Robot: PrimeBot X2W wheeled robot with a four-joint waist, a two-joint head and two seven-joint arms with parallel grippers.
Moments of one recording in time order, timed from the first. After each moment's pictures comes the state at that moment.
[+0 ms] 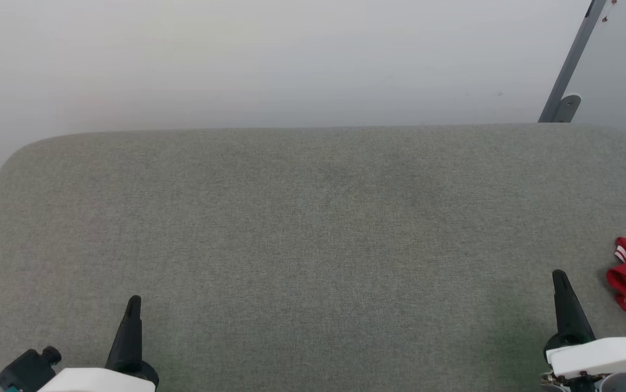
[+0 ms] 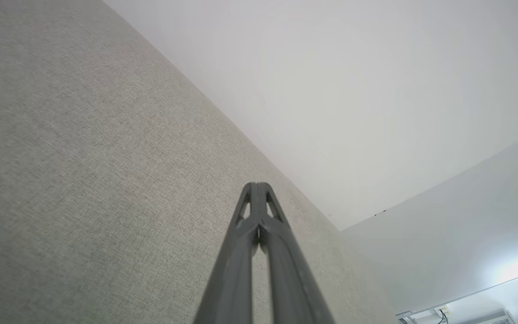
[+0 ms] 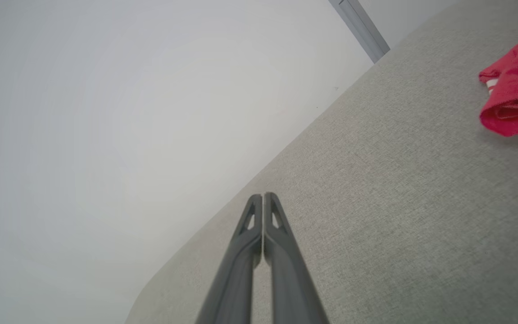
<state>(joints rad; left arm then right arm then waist) 0.06 0.13 0.01 0.17 -0.96 -0.13 -0.10 0.02 -0.09 -0.10 0.20 0.93 0.13 -0.08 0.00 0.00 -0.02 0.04</state>
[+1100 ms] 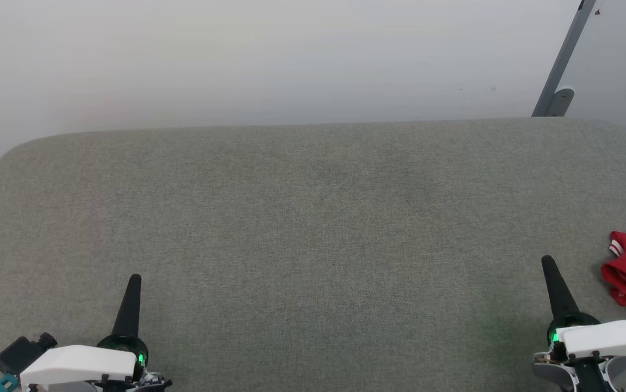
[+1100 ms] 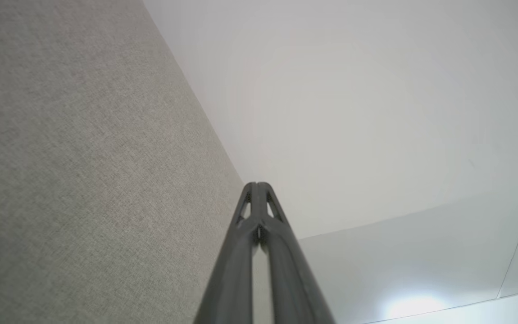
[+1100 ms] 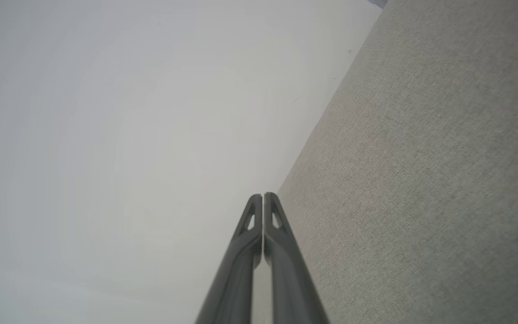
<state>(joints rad) -0.02 0.10 0.04 0.21 -1.28 -0.13 -0.01 -0.04 -0.07 -0.11 0.22 1.25 0.13 0.01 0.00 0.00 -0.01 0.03</state>
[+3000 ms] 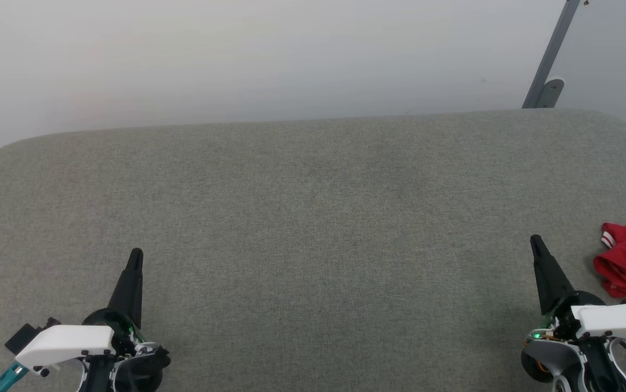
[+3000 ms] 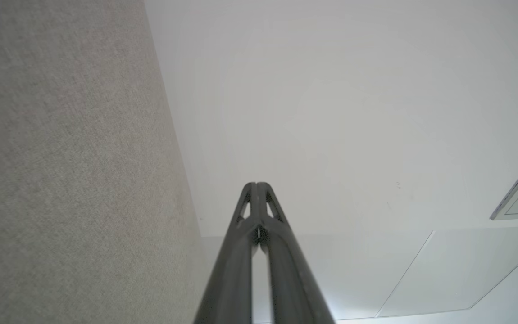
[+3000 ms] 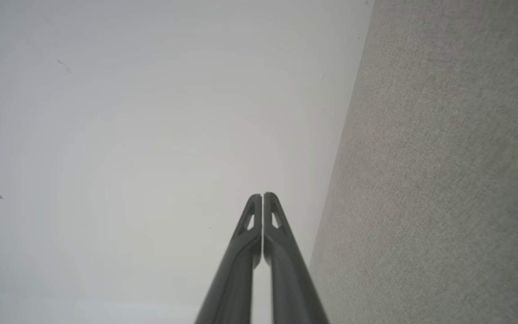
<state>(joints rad) -0.10 0.06 0.10 0.25 -1.63 -0.13 0.10 -0.11 -0.05 -0.11 0.24 1.61 0.13 0.11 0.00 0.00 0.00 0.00</state>
